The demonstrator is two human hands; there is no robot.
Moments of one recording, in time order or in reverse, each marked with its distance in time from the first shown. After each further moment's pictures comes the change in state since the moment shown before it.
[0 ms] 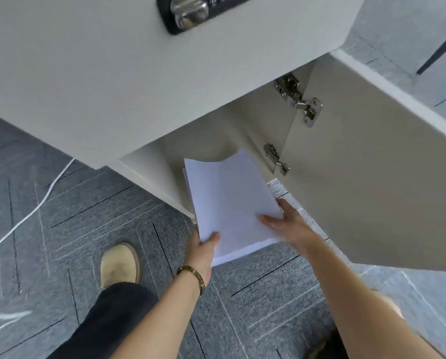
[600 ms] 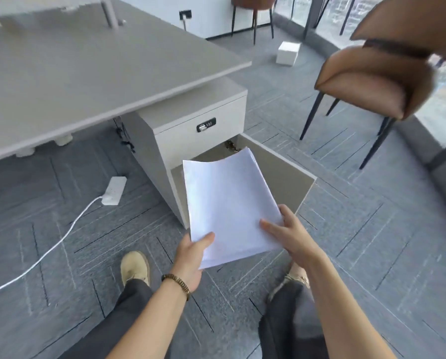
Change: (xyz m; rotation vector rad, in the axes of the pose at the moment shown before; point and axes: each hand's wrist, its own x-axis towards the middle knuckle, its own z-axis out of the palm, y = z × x) left_hand -0.366 0.032 -0.123 -0.077 -0.327 0.245; right_hand -0.439 -0.062 0.046 0.110 0.282 -0.367
